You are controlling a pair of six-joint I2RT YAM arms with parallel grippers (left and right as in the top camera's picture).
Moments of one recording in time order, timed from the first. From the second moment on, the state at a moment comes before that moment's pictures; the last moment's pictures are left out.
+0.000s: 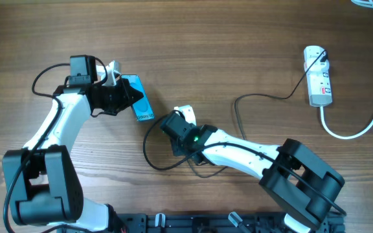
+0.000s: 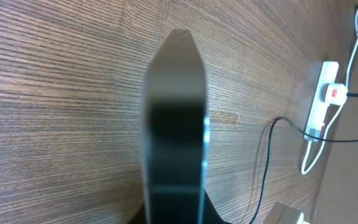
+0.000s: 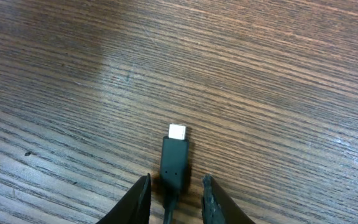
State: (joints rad) left arm 0.07 1.68 1.02 -0.53 0.65 -0.36; right arm 0.94 1.85 1.01 -0.36 0.16 0.63
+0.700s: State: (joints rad) left arm 0.07 1.68 1.02 -0.53 0.65 -0.36; right arm 0.83 1.85 1.07 -0.57 -0.04 0.63
